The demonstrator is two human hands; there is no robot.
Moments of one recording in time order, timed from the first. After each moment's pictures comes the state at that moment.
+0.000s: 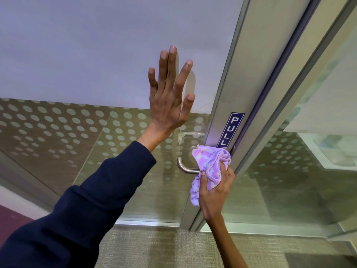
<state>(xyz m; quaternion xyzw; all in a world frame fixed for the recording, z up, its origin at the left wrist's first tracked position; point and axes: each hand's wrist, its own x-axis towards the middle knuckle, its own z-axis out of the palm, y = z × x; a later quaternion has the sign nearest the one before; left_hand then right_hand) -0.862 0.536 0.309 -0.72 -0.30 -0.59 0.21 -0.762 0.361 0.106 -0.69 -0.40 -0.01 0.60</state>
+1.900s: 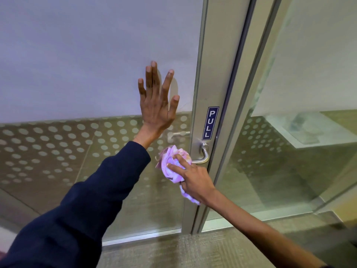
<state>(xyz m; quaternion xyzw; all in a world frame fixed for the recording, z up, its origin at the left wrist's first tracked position) -0.868 0.526 0.309 -0.74 -0.31 -0.56 0.22 -0.789 0.342 0.179 -0.67 -0.73 -0.03 0.11</state>
